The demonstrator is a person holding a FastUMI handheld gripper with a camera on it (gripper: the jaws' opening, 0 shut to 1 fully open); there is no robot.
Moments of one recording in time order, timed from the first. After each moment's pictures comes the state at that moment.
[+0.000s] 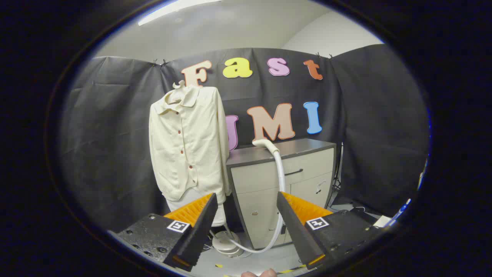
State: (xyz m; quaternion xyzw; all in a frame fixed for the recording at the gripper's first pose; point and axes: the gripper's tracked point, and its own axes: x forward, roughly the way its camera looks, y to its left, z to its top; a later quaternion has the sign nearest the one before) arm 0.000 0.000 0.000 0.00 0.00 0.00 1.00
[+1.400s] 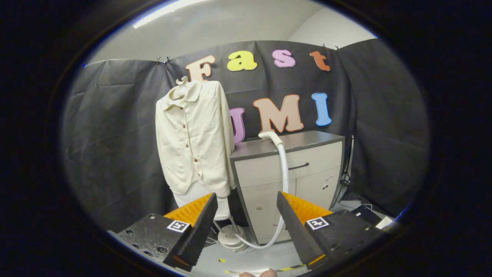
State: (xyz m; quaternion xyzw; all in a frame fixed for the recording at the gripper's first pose) arm 0.010 -0.019 -0.001 0.00 0.03 0.05 1.00
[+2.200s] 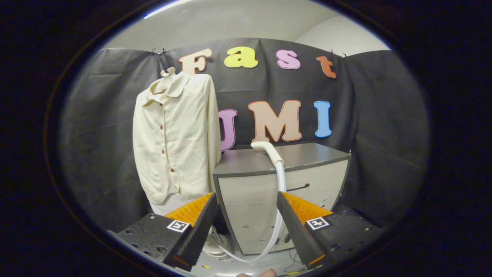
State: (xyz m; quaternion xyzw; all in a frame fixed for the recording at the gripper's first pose) arm 0.140 -0.021 0.033 -0.05 0.02 0.01 1.00
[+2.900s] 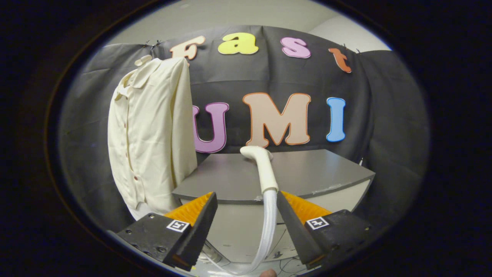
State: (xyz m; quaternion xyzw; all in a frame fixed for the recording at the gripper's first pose) arm 0.307 -0.073 0.049 -0.07 0.04 0.04 1.00
